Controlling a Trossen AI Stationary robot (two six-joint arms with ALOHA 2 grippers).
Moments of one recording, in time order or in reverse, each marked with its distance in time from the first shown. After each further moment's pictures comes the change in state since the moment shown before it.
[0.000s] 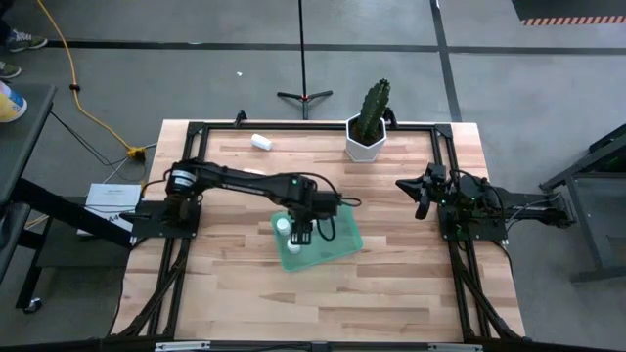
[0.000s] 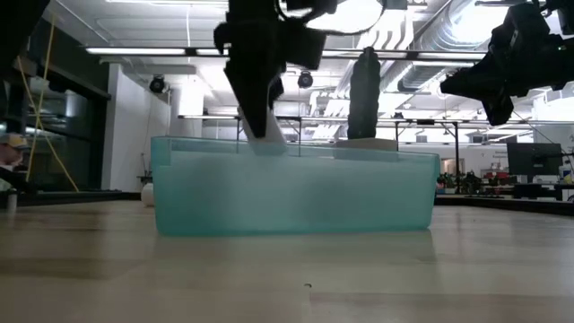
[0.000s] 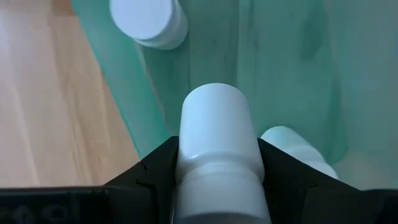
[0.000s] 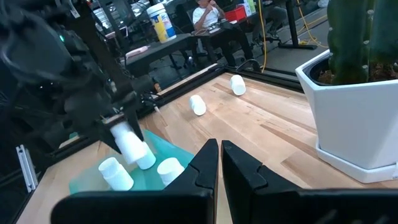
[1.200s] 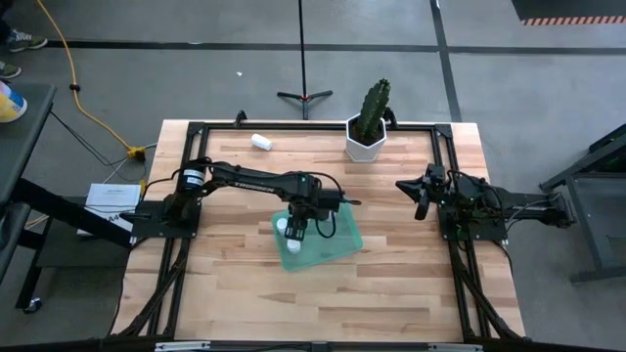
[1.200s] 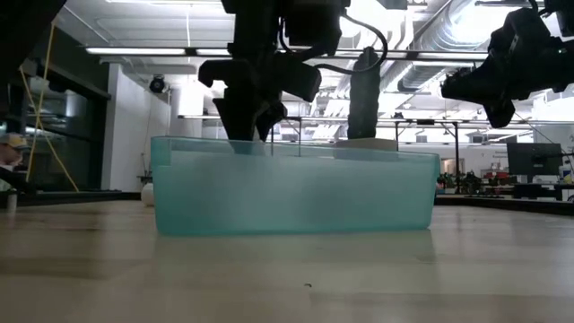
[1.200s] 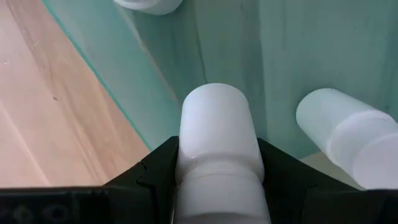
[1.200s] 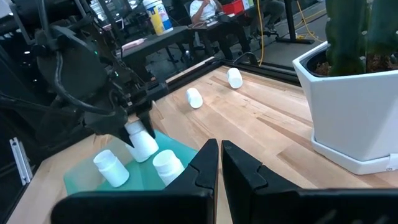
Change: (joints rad) left arm 0.053 0.077 0.001 -0.061 0.009 0.212; right arm 0.000 0.000 0.000 -0.031 0.000 0.000
